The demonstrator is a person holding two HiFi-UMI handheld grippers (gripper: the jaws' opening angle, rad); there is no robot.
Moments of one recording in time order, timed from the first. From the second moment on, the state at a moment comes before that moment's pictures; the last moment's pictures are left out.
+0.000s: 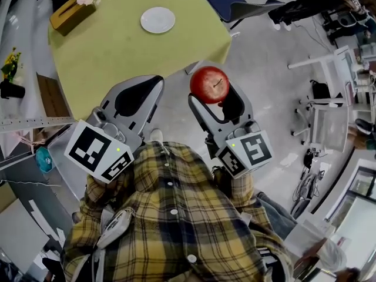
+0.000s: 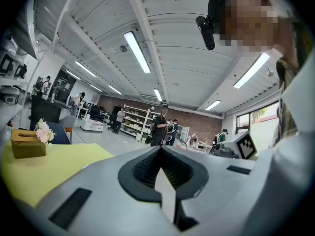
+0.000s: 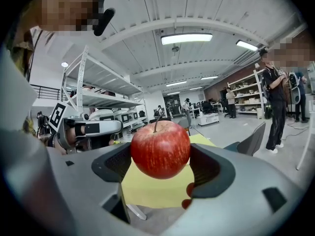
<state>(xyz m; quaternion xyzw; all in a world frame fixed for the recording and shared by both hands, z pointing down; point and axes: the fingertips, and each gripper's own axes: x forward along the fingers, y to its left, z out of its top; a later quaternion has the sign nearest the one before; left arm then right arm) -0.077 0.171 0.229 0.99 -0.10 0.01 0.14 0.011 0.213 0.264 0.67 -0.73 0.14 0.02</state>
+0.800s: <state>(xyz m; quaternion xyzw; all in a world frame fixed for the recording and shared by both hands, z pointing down) -0.014 0.087 0.239 0.97 -0.17 0.00 0.16 0.096 0.133 0.276 0.64 -0.75 0.16 0.04</state>
